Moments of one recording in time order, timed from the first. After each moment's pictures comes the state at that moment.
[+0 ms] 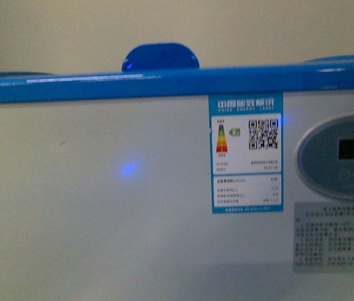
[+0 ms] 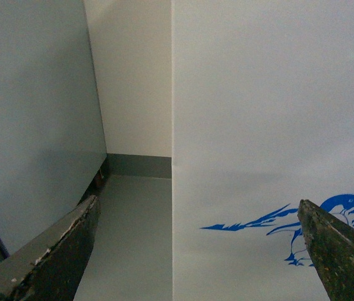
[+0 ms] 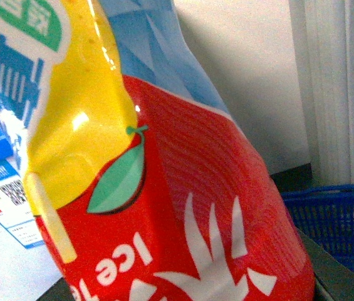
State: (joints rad) left arm 0.00 0.00 0.02 0.00 0.00 0.00; right arm 0.05 0.39 0.56 -0.12 0.13 0.36
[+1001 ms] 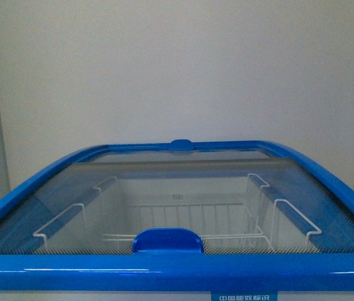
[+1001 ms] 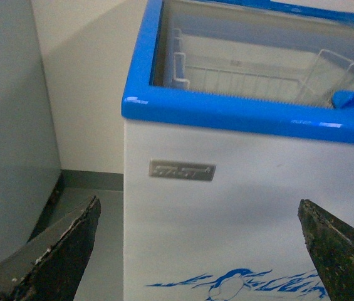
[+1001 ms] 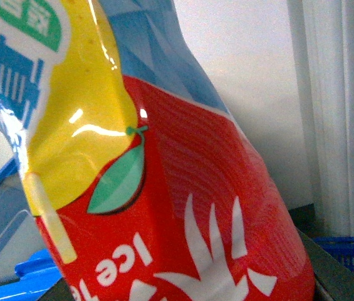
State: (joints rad) left arm 0.14 0.30 0.09 0.14 0.30 -0.10; right arm 0.05 0.39 0.56 -0.11 0.13 0.36
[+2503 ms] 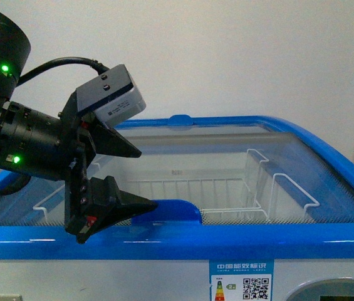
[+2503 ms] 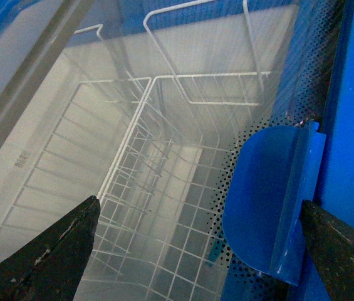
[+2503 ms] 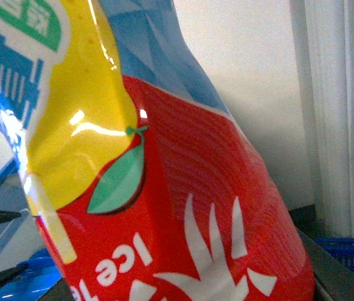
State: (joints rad) left arm -0.22 1.72 1.27 -0.12 0.68 0.98; right arm 0.05 0.39 0.56 -0.11 0.13 0.36
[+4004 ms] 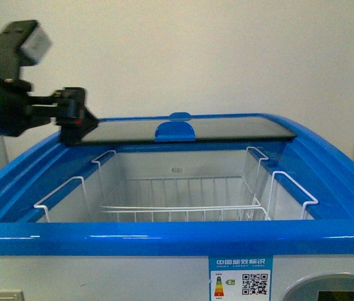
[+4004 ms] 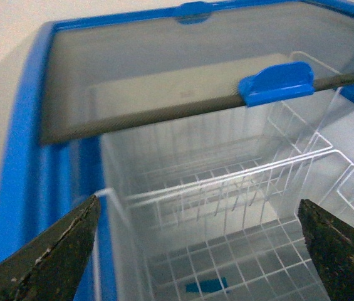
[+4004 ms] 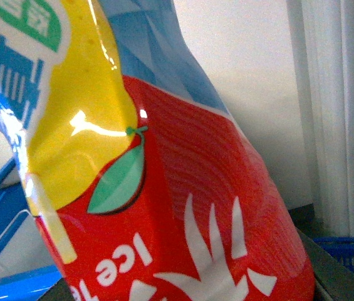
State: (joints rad) left arm -0.11 1.63 1.17 0.28 0.25 0.10; right arm 0.05 0.39 0.56 -0.11 0.13 0.36
